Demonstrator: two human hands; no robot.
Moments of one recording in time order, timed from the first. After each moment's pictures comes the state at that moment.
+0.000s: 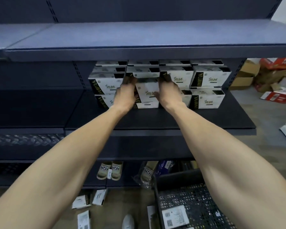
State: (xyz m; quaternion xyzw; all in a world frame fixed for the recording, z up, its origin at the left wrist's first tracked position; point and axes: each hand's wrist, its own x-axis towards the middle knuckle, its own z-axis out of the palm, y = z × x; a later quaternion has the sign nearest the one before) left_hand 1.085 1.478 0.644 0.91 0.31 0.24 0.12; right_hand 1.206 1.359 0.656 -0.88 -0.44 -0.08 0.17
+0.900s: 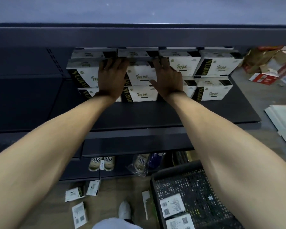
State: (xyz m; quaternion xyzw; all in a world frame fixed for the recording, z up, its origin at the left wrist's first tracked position) left_hand 1.122 1.568 0.614 0.93 0.25 0.25 -0.11; right_hand 1.249 1.421 0.624 -0.88 -0.44 -0.13 0.11
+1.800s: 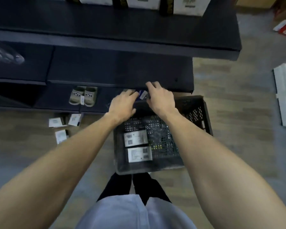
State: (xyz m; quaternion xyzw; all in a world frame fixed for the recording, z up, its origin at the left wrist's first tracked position) left_hand 1.094 1.226 0.404 0.95 0.27 -0.10 0.15; right_hand 1.221 1.130 0.424 -0.86 -0.49 0.12 0.03
